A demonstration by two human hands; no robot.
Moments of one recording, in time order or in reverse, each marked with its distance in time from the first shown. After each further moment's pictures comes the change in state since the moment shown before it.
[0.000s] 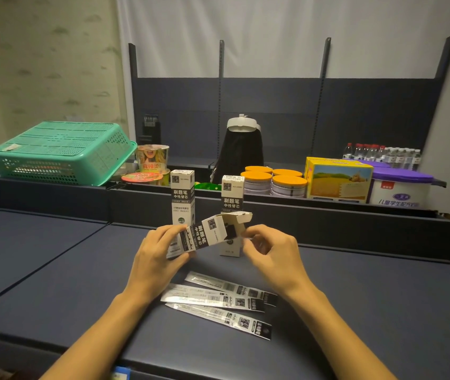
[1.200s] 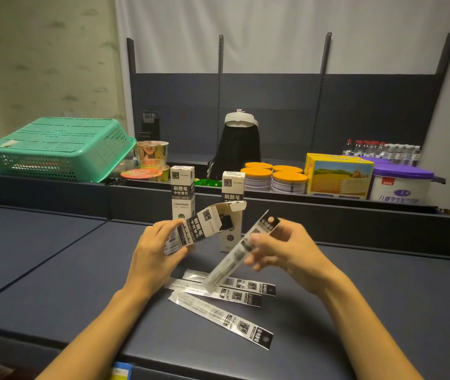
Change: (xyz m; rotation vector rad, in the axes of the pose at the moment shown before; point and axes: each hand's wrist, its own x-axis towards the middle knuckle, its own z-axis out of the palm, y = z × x) left_hand 0.001 0.006 -0.005 -0.014 0.011 -0.068; right_hand 0.002 -0.017 -0.037 0.713 -0.330 0.373
